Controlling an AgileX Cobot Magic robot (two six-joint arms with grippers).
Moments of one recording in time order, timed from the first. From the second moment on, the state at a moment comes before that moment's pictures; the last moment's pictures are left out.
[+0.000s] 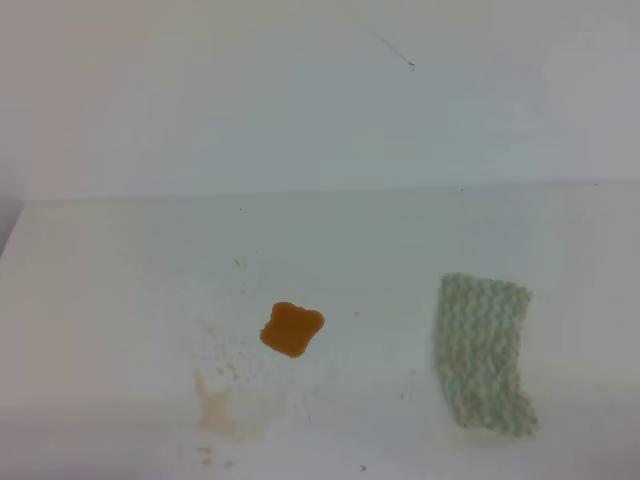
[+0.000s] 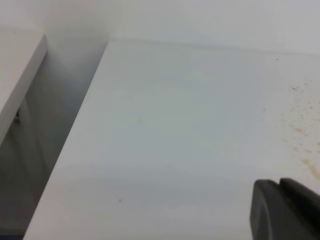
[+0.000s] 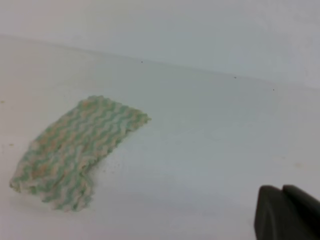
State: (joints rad) left arm 0.06 0.00 0.00 -0.09 0.31 -0.07; right arm 0.11 -0.03 0.04 -0.04 0.31 -0.17
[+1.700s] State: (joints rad) left arm 0.06 0.00 0.00 -0.09 0.31 -0.07; right arm 0.11 -0.03 0.04 -0.04 0.31 -0.17
